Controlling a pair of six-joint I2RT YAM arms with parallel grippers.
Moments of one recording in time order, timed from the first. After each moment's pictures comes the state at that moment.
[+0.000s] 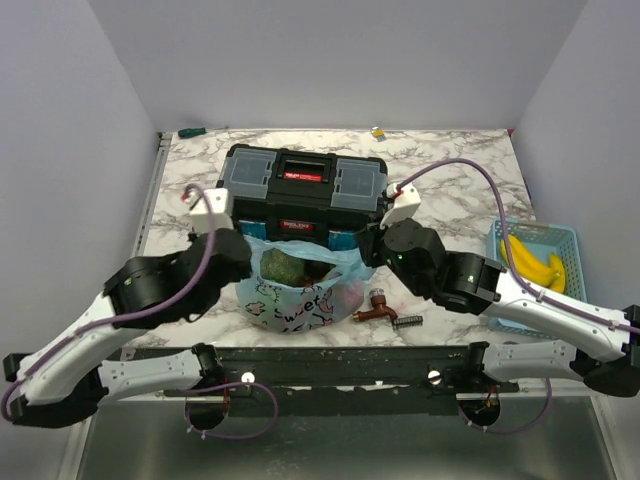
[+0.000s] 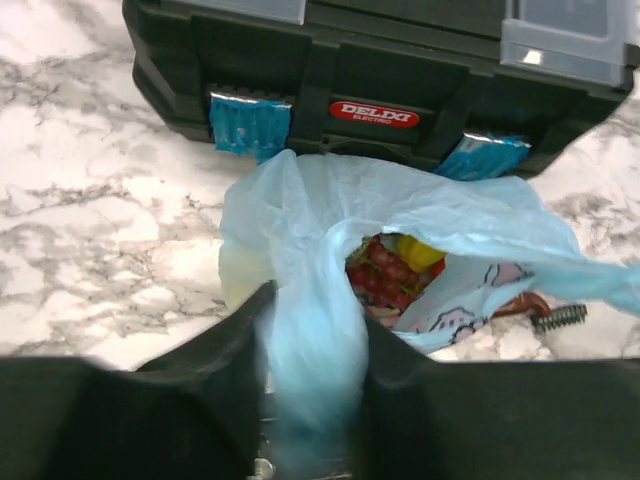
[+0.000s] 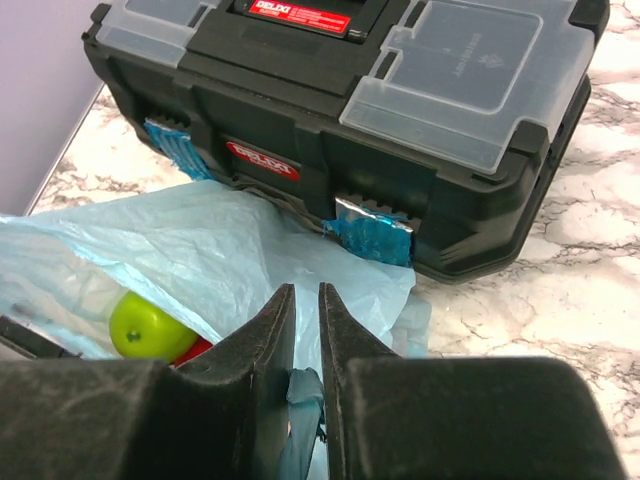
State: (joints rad) left arm -1.08 0.95 1.40 -1.27 -0.76 -0.81; right arm 1.14 1.11 1.14 -0.44 0.63 0.50
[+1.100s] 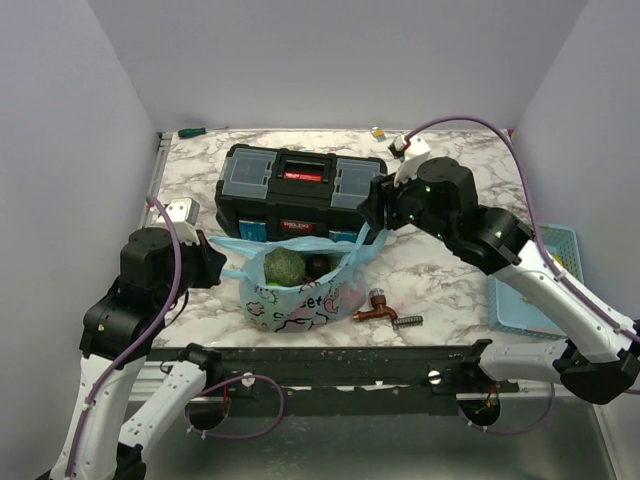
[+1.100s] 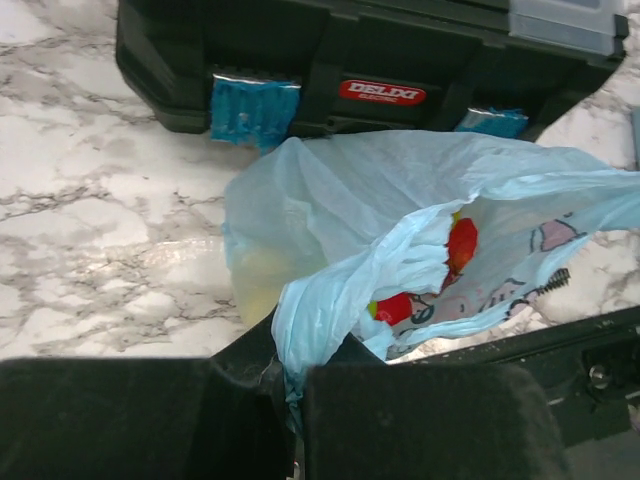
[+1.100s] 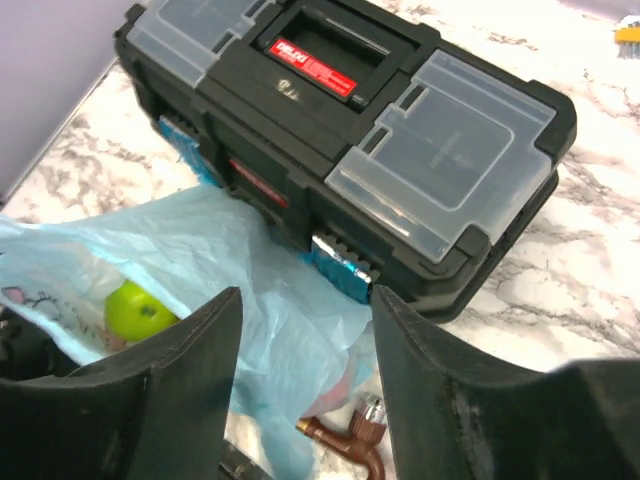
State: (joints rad) left arm -0.32 0.64 1.15 -1.03 0.01 -0.34; right arm 0.83 1.20 1.41 -0.59 0.19 0.23
